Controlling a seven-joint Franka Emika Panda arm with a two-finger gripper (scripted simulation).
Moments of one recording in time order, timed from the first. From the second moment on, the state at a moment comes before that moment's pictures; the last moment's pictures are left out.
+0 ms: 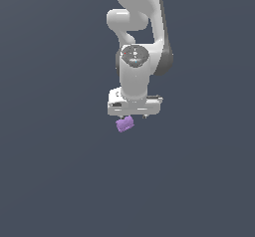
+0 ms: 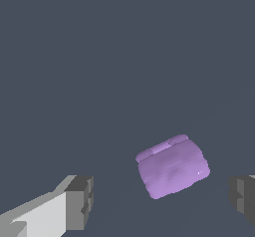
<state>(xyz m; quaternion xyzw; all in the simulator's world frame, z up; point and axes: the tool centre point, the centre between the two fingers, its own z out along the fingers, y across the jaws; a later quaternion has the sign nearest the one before) -0.016 0.025 0.156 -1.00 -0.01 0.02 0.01</state>
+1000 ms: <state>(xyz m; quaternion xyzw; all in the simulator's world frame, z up) -0.016 -0.004 0.158 -1.00 0.03 0.02 0.02</state>
